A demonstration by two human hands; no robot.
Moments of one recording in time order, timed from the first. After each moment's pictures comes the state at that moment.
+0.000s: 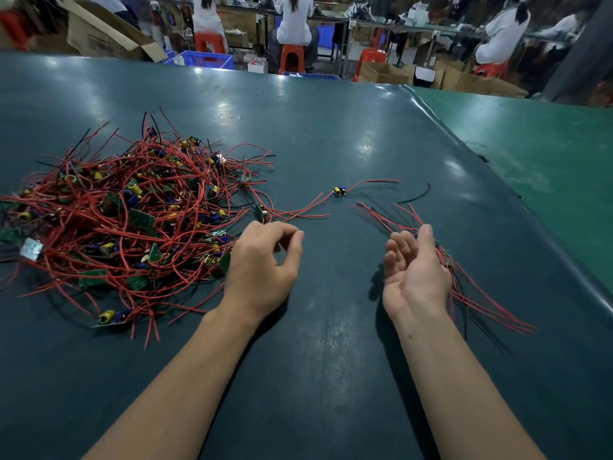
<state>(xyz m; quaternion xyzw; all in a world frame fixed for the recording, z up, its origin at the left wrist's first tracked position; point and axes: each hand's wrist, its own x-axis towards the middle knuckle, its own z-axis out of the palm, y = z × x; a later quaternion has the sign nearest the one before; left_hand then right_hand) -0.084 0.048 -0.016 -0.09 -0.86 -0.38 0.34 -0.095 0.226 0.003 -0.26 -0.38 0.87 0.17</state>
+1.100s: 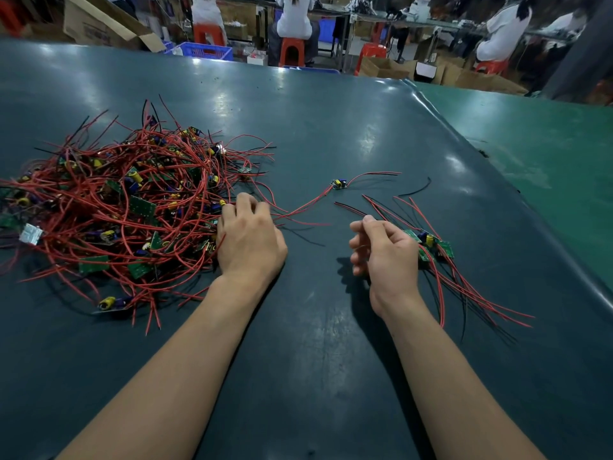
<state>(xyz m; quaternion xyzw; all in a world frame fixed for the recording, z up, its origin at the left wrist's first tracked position) -0.113 0.037 -0.021 0.08 -0.96 -0.15 0.22 -0.090 0.205 -0.004 -0.10 -0.64 0.75 0.10</state>
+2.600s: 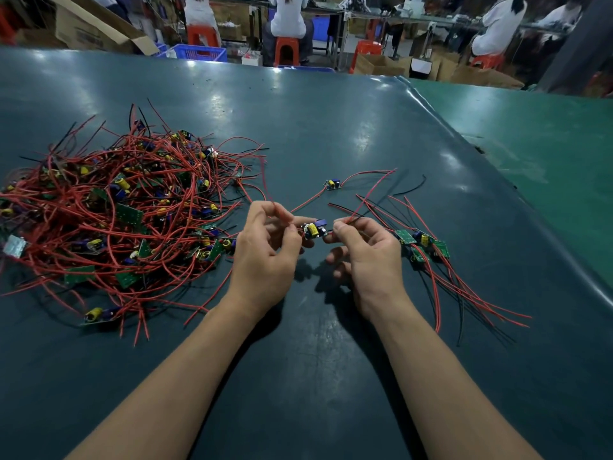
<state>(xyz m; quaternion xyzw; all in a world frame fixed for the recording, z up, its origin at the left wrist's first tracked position) -0.083 0.062 -0.014 -0.11 -0.72 -0.65 0.23 -0.089 0.196 -0.005 -0.04 -0.61 0.79 0.05</state>
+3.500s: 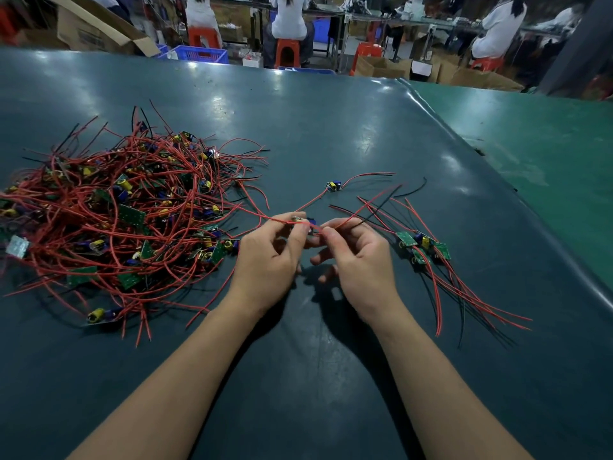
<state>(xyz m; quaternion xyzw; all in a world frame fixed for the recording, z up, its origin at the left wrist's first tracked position) -0.086 0.060 -0.014 -0.05 -0.77 -0.60 0.19 -0.082 0.189 -0.003 0.03 -0.68 0.73 0.07</state>
